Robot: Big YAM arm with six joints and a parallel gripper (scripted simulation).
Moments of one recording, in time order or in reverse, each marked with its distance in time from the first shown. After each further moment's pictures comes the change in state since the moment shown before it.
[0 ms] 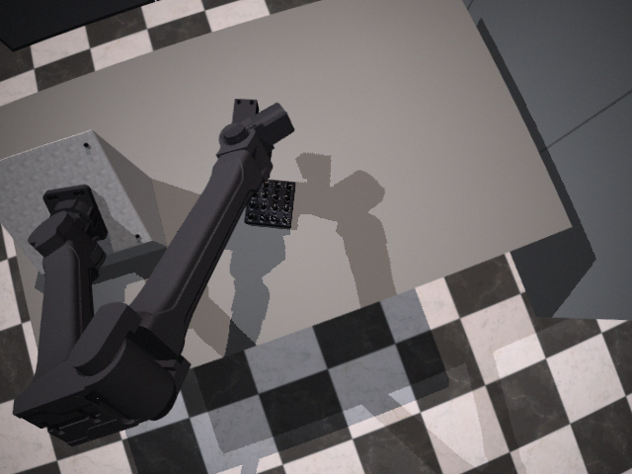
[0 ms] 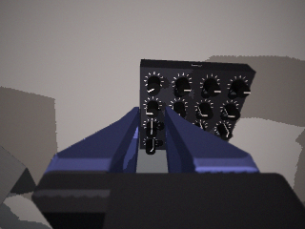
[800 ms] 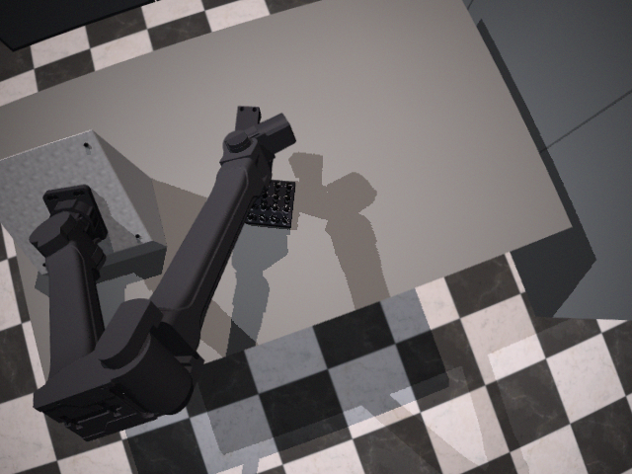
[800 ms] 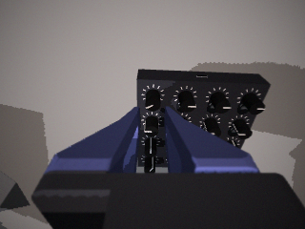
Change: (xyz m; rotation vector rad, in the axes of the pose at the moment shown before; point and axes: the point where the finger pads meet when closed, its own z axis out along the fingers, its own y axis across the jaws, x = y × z) arm 0.001 -0.001 0.027 -0.001 -0.001 0.003
